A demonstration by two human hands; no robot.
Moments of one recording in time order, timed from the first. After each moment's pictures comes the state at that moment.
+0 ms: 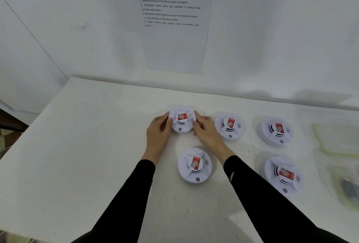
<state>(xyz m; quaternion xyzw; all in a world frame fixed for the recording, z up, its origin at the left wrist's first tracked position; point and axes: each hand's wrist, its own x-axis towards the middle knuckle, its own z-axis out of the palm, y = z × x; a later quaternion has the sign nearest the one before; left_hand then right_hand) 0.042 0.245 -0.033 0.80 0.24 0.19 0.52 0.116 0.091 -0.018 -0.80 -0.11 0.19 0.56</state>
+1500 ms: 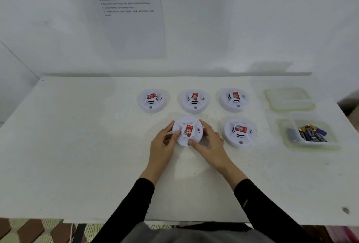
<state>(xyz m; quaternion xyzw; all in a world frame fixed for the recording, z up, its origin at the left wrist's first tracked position) -0.054 0.114 -0.018 0.77 0.19 0.08 0.61 -0.005 -0.050 -0.029 -0.84 -0.11 0.12 0.53</state>
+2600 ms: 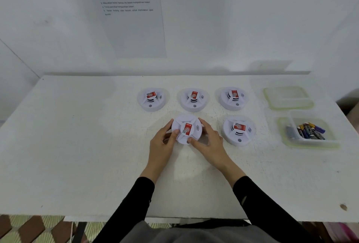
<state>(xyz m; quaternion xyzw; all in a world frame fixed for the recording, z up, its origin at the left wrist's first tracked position) -0.057 0.113 -0.023 0.77 0.17 0.10 0.60 -0.008 -0.053 -0.023 -0.83 -0.13 0.09 0.54</state>
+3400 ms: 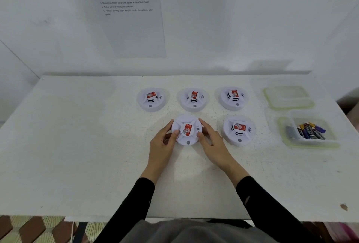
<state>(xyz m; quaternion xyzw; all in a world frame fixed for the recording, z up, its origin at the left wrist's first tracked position) -0.057 0.115 -0.029 0.78 0.17 0.10 0.60 0.000 -0.060 -0.039 -0.82 -0.14 0.13 0.55</state>
